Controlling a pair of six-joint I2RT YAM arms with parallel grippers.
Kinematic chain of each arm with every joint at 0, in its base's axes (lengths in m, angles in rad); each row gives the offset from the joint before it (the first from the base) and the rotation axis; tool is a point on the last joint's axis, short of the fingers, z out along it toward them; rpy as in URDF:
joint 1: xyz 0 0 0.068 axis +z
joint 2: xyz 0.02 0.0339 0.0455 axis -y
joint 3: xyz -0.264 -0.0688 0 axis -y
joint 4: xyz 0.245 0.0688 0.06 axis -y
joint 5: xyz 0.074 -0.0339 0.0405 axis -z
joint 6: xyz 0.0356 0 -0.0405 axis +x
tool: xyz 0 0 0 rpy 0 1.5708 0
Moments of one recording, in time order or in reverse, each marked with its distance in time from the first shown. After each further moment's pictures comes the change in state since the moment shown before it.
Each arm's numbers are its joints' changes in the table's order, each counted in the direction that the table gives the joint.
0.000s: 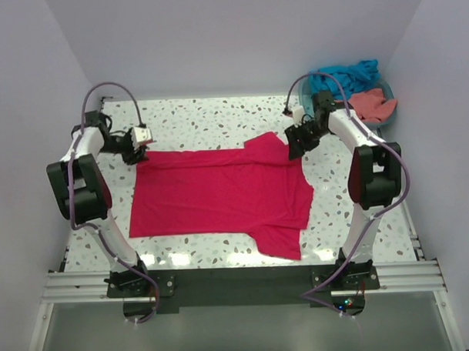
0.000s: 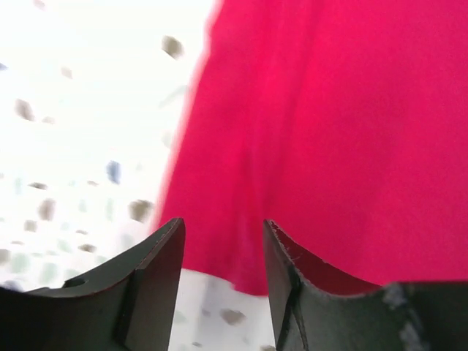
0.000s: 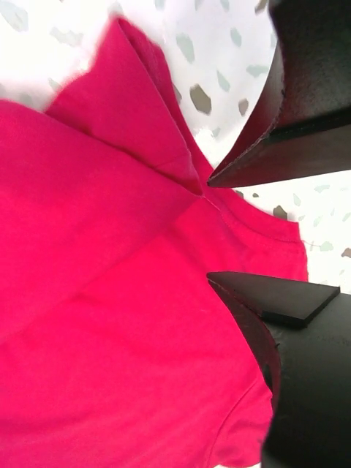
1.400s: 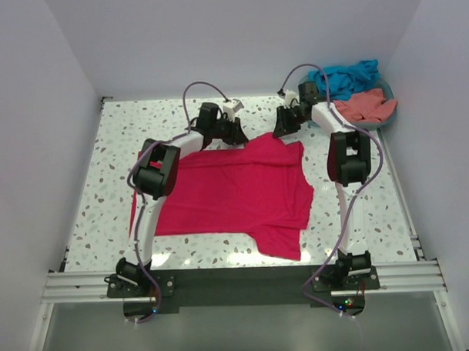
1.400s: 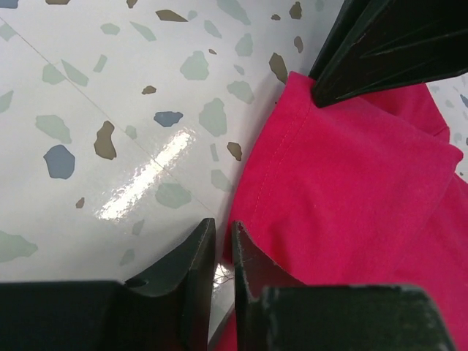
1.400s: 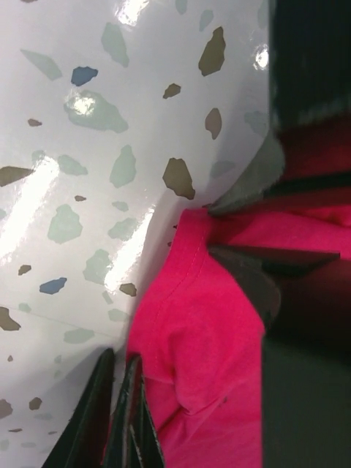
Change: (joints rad) left arm -0.700 -0.504 0.367 0.988 -0.195 -1.784; right arm 0.011 -0.465 0.498 0.200 -0.084 0.409
